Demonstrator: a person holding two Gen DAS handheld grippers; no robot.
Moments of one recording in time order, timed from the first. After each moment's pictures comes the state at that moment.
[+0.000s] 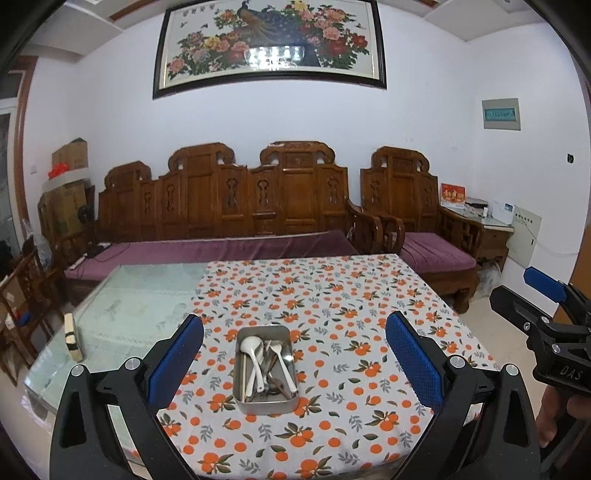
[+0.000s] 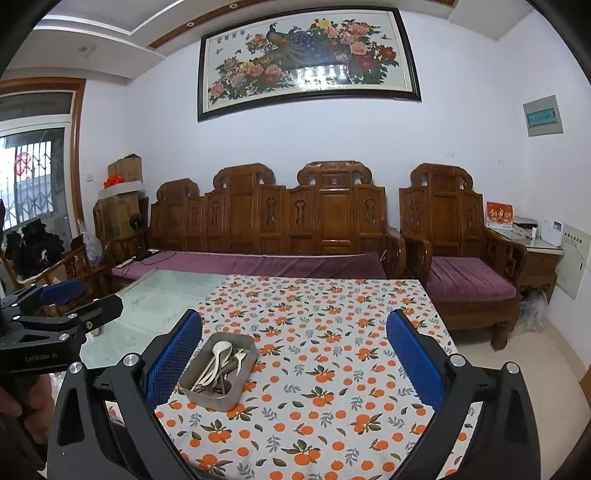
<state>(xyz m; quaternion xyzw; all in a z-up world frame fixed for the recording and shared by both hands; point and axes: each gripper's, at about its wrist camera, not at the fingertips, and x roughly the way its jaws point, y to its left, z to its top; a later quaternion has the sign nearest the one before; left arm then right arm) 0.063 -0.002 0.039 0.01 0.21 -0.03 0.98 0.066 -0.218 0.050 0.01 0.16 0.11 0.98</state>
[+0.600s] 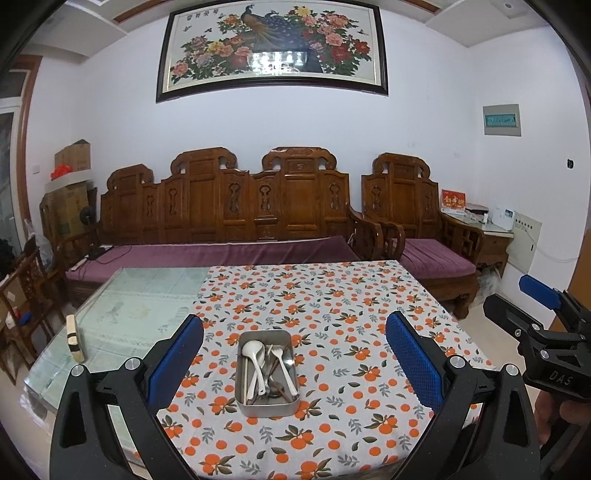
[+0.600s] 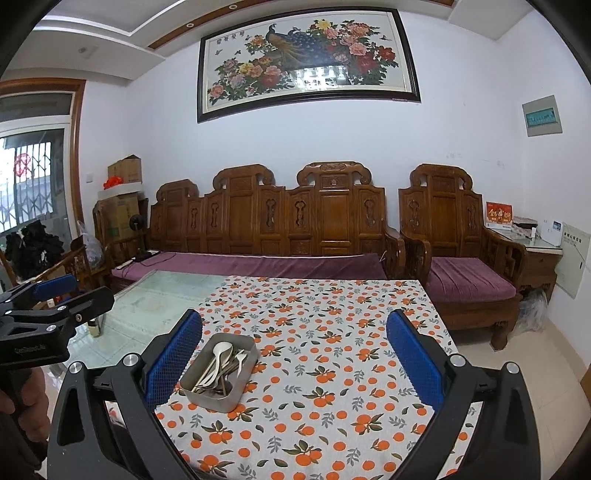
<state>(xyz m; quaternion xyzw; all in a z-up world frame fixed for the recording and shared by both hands) 0.059 -0.001 0.045 0.01 0.20 -0.03 0.98 0.066 -0.217 0.052 0.02 0.17 0.11 0.98</state>
